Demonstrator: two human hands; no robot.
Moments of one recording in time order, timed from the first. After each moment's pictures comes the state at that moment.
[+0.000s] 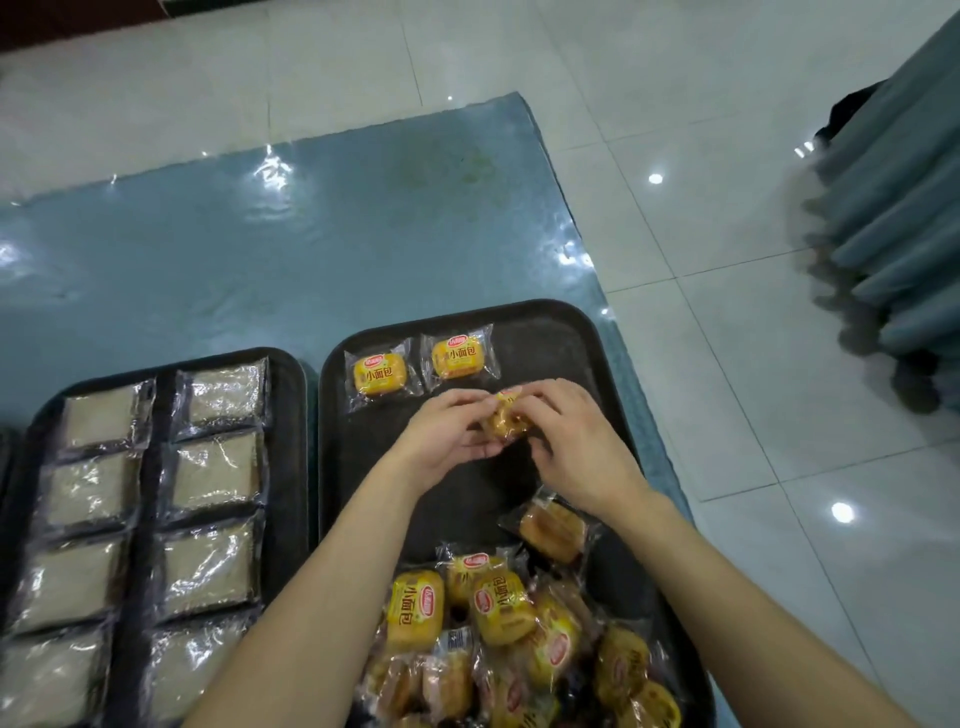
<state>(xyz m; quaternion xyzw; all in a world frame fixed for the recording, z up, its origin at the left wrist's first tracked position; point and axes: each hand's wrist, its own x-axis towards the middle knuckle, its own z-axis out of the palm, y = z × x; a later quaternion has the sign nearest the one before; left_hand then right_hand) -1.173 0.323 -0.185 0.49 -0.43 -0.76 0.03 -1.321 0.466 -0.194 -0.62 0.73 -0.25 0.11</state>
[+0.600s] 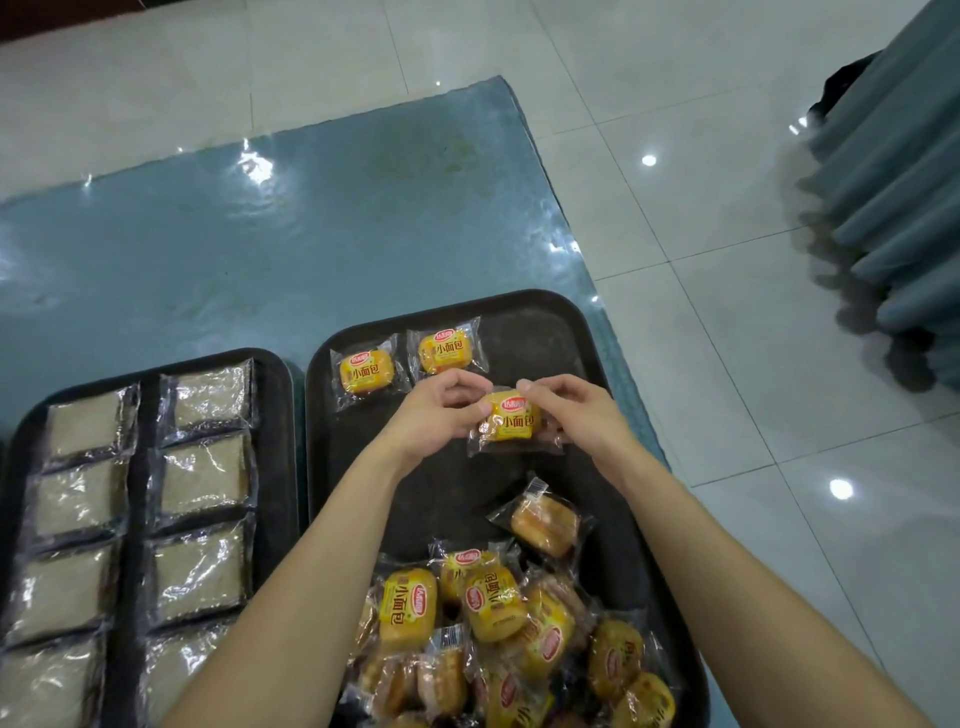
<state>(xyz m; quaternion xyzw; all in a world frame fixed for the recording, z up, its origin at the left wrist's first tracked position) -1.174 0.302 -0.202 0.43 -0.63 -0.65 -0.01 -1.348 0.450 -0.221 -0.14 0.73 -0.46 0.48</state>
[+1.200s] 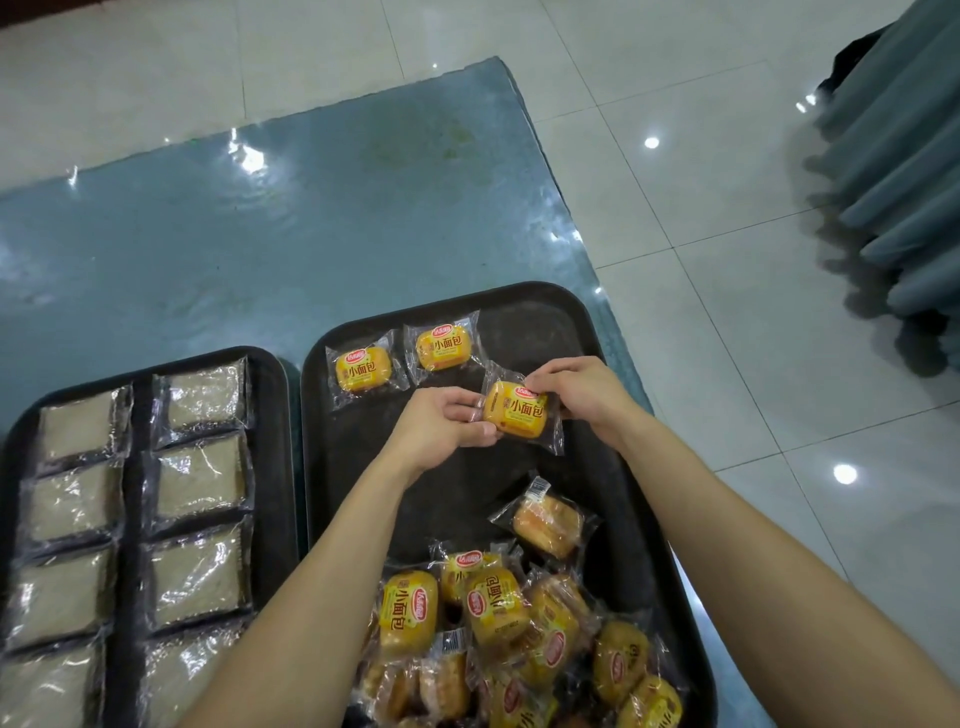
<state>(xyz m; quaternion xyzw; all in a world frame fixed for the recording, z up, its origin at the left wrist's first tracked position) -1.173 0.311 -0.214 0.47 -0.62 -0.63 -0.04 -1.375 0.420 -0.231 -0.17 0.76 -0.38 0.50</state>
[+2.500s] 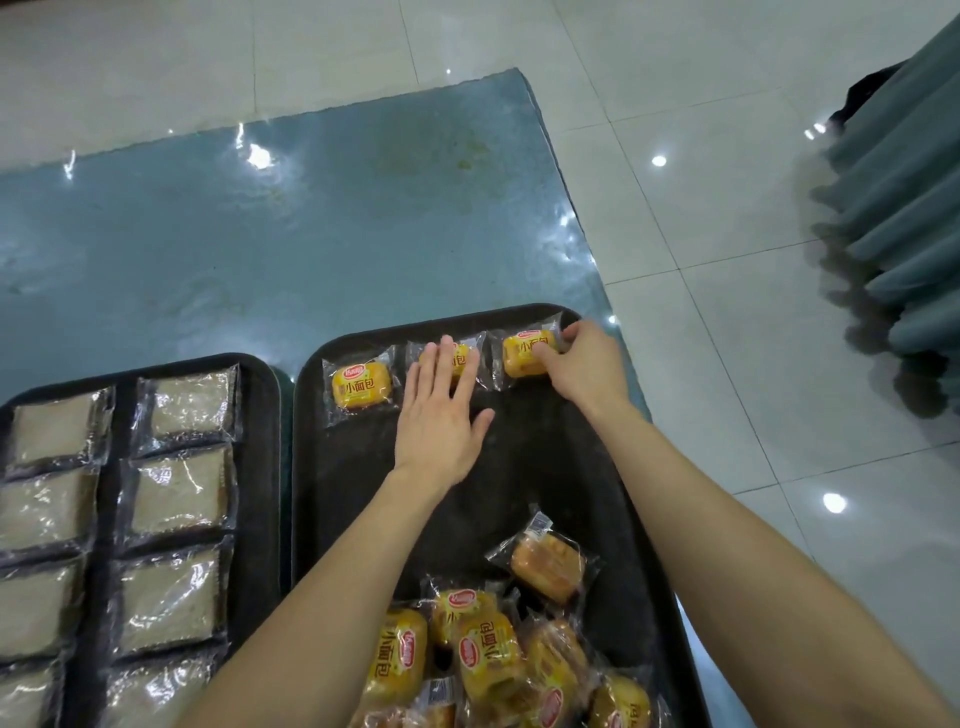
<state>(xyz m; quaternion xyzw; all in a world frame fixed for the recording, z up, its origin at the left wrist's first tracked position) -1.197 0.294 -0.276 0.38 -0.92 -0.10 -0.03 -1.402 0.357 -0.242 -0.24 0.90 -0.27 0.26</state>
